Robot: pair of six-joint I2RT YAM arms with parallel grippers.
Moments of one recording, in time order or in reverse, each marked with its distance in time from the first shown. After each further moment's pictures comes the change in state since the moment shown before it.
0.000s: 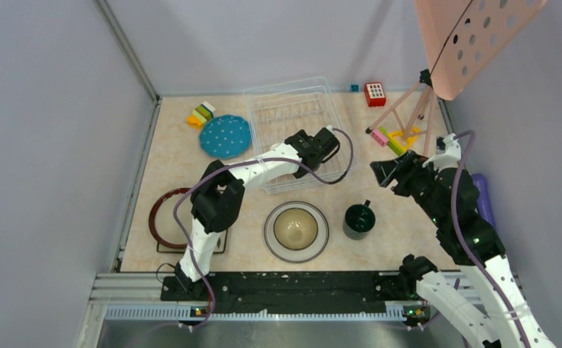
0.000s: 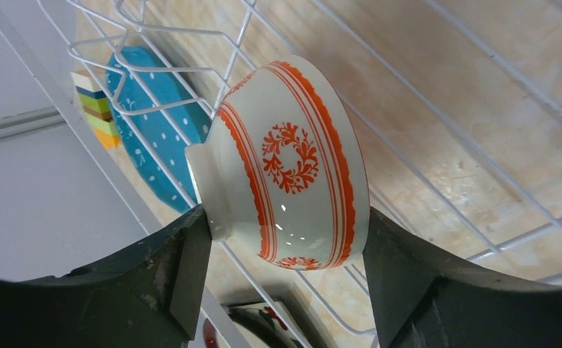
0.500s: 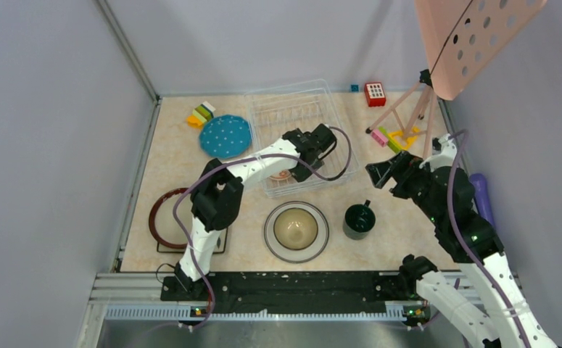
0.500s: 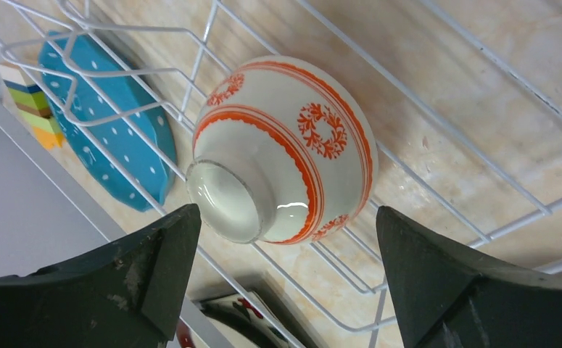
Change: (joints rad) left arm 0.029 0.031 0.061 -0.121 0.125 -0.065; right arm 0.000 0.011 0.000 -0.039 -0.006 0.013
